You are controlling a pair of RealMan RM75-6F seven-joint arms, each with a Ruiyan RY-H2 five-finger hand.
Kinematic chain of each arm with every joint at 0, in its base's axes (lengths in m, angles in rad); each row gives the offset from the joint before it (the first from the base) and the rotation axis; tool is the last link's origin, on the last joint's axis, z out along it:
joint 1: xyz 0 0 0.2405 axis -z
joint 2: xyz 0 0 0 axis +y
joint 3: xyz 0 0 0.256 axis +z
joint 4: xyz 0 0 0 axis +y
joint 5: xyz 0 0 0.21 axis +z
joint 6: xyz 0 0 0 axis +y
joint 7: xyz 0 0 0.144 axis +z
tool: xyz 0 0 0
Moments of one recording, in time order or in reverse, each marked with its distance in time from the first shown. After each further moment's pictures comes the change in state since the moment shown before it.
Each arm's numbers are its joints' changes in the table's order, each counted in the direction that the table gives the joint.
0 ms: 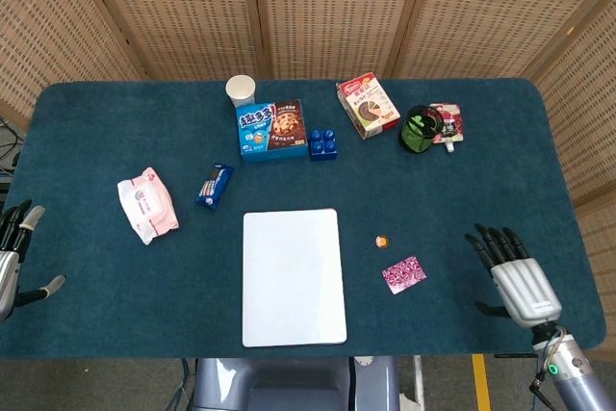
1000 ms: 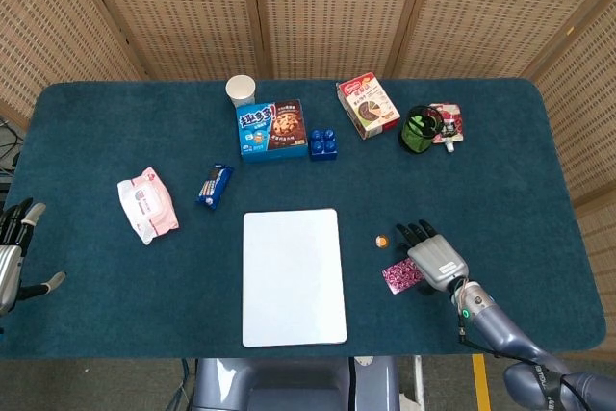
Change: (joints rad) left arm 0.022 -0.005 -0.012 0.001 -0.061 -0.060 0.019; right arm -0.326 -0.216 0.051 0.082 0.345 -0.440 -0.354
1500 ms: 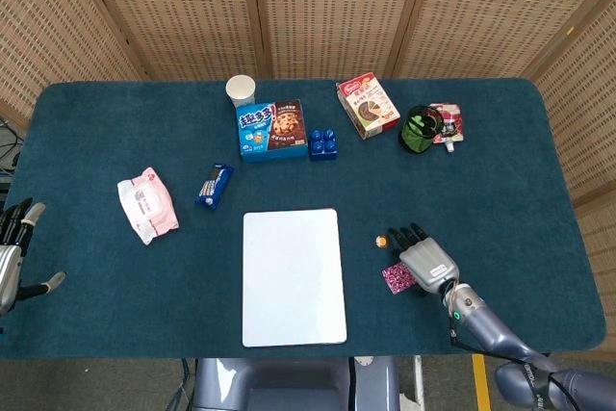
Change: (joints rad) left arm 0.001 0.002 -0.001 0.000 -0.003 -0.002 -0.007; right arm -0.028 -0.046 -0.031 0.030 0.016 0.009 -0.035
